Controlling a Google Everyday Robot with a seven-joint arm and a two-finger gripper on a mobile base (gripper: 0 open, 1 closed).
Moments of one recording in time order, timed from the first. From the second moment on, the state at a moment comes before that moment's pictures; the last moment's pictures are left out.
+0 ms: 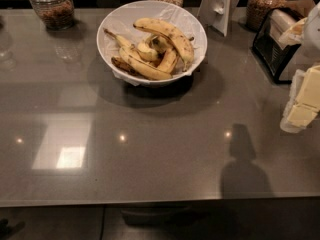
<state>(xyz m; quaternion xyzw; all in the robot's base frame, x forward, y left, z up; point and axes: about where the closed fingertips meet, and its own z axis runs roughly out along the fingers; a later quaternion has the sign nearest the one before) 0.438 -0.217 0.976 -0.60 0.78 -0.03 0.16</state>
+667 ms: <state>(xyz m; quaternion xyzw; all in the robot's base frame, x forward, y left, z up) 0.444 -0.213 0.976 -0.61 0.77 -0.02 0.19</state>
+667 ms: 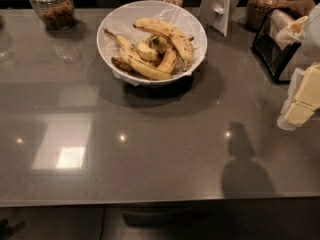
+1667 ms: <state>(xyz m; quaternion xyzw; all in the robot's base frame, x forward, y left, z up) 0.536 -0.143 0.985 -0.61 0.67 0.14 0.40</state>
